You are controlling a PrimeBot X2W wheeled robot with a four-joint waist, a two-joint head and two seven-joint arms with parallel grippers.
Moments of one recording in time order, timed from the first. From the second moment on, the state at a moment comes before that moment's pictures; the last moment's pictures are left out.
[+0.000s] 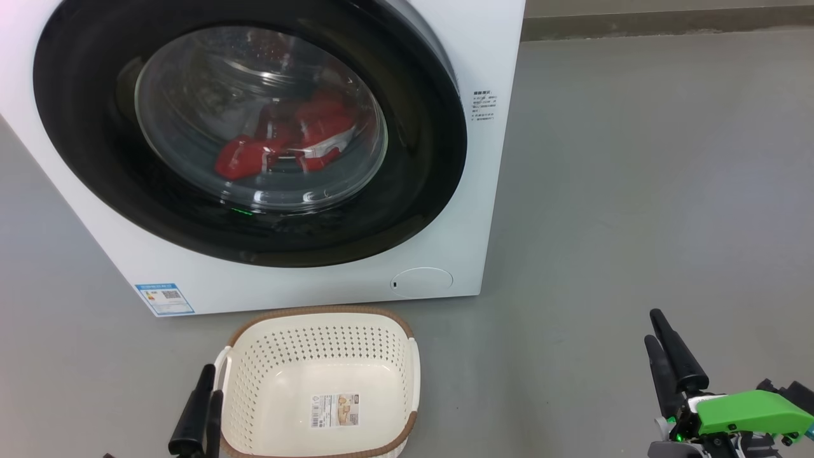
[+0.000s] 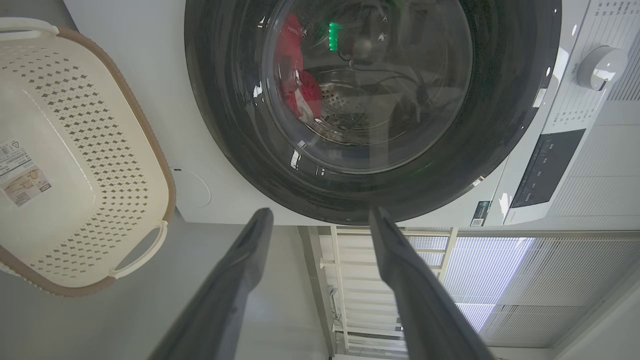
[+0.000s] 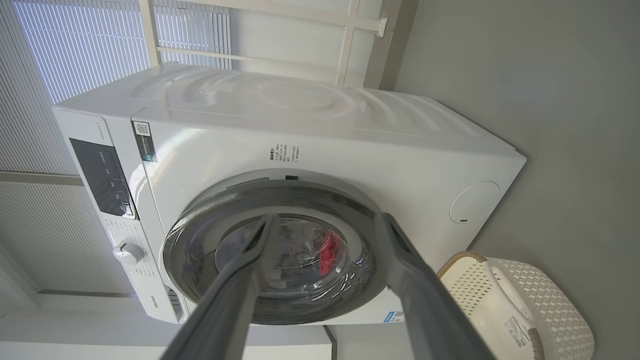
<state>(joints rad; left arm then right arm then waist) -0.02 0.03 0.05 0.29 -1.58 -0.12 0.05 -0.02 -0.03 -0.07 0.29 1.60 0.13 0.05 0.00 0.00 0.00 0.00</state>
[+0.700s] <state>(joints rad) -0.03 0.05 0.02 0.26 -1.41 -0.12 -0.01 -0.07 -0.06 0.02 0.25 1.41 0.13 -0.01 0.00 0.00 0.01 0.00</state>
